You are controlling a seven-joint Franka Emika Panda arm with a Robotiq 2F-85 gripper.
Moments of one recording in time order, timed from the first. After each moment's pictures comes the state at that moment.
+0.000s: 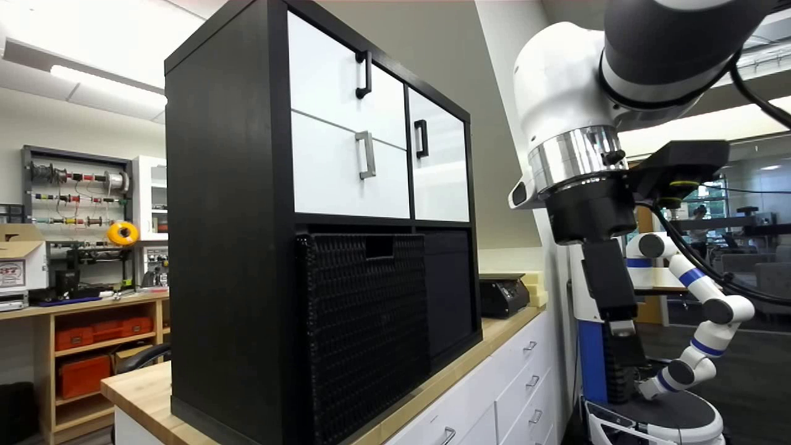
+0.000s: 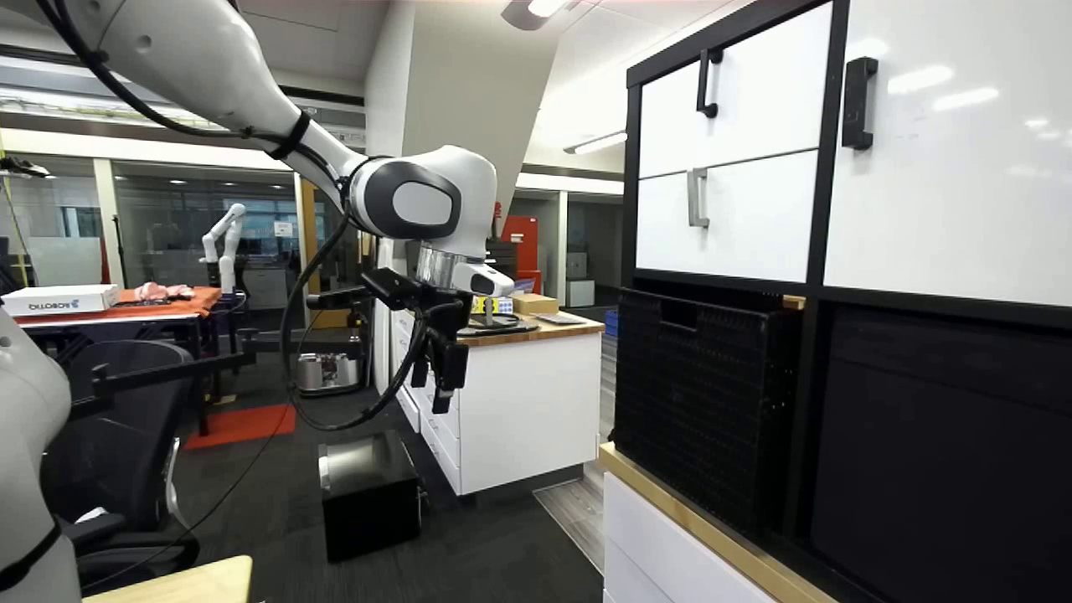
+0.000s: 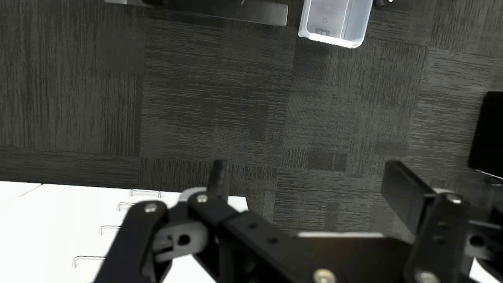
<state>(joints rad) 0.14 -0.30 0.13 -2.43 0.19 2.01 0.08</state>
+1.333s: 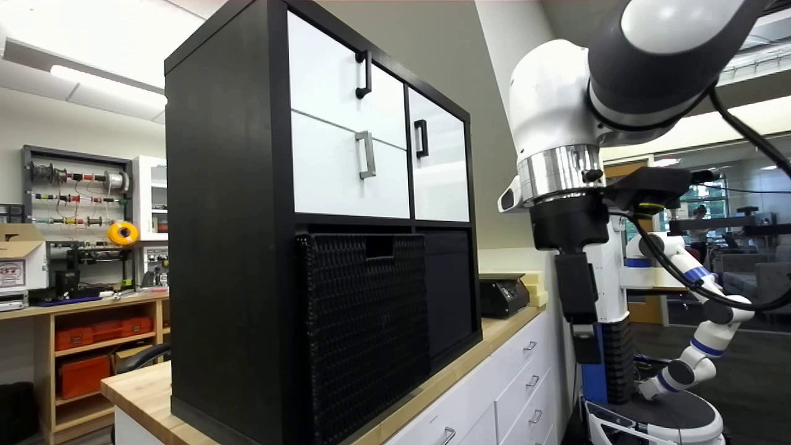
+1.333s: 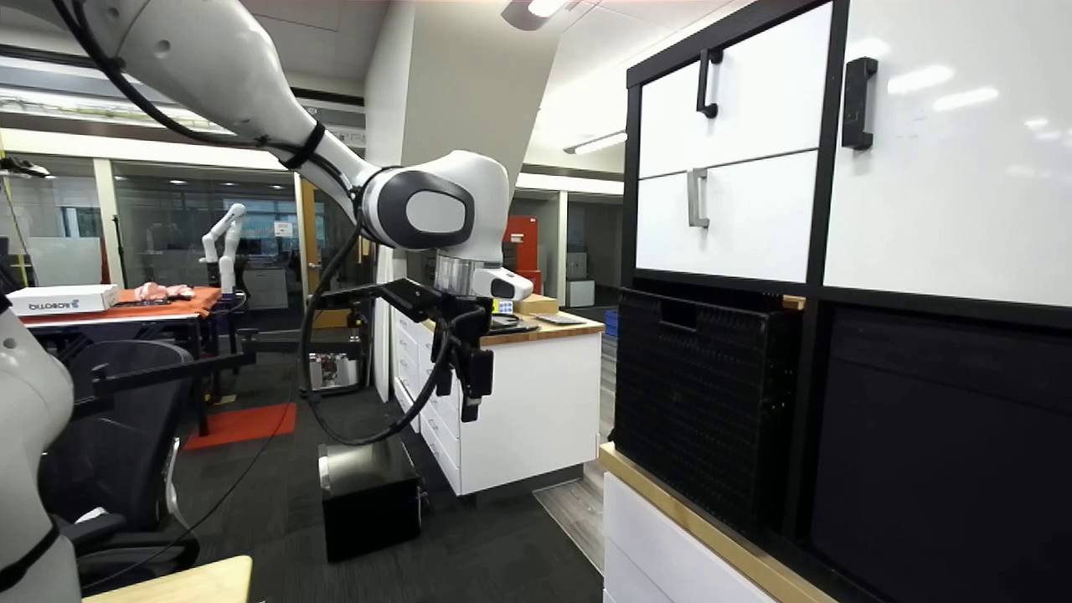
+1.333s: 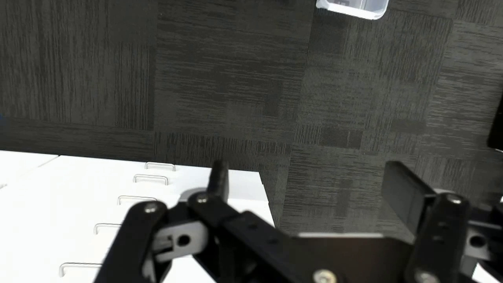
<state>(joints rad) 0.11 -0.26 0.11 -2.43 0.14 2.12 0.05</state>
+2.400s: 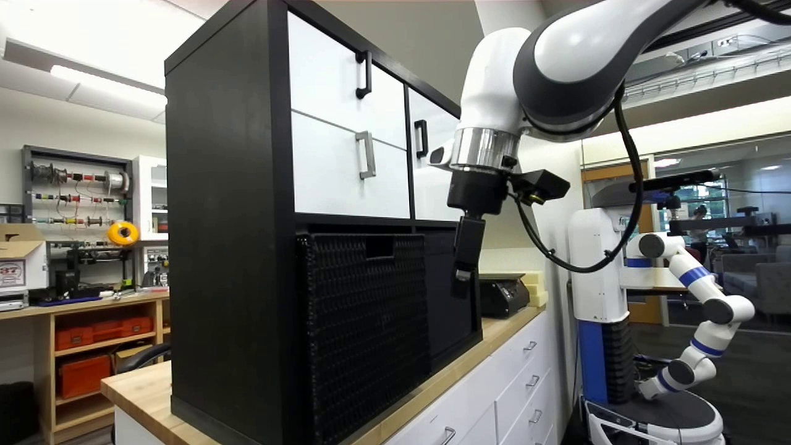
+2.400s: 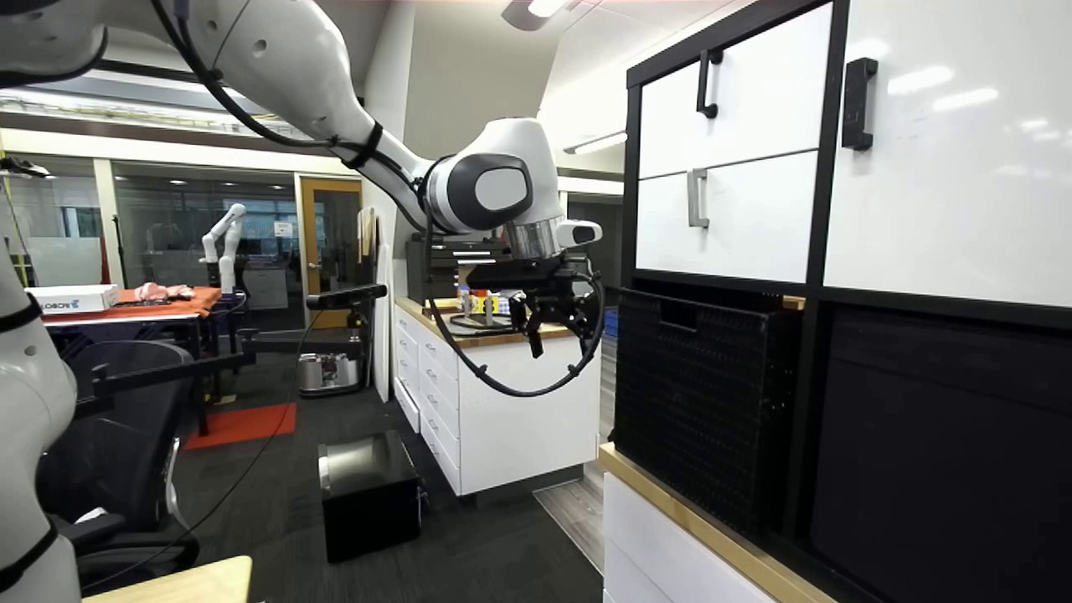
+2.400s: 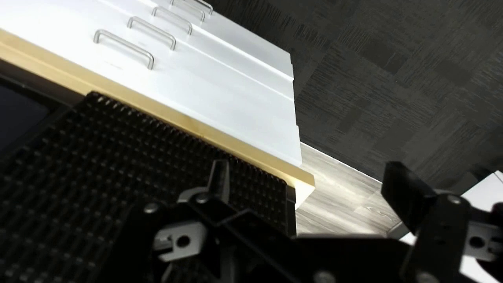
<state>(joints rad) 0.09 -0.08 0.07 -2.18 -0.01 2.39 -0.30</state>
